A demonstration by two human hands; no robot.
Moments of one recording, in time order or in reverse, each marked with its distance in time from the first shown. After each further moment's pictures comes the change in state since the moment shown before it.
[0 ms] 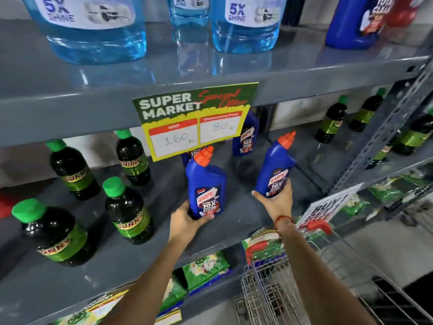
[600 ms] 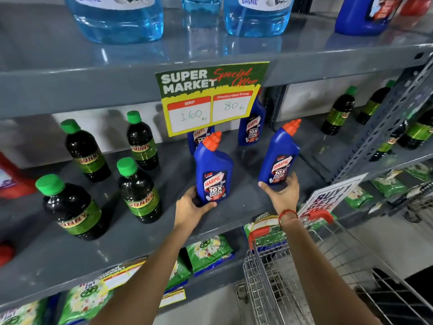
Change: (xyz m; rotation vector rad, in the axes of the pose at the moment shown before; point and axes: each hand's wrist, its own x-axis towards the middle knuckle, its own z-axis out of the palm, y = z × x) left_hand -0.017 0.006 -0.009 -0.026 -0.018 0.001; right_hand -0.032 -0.009 -0.014 0.035 -0.005 0.020
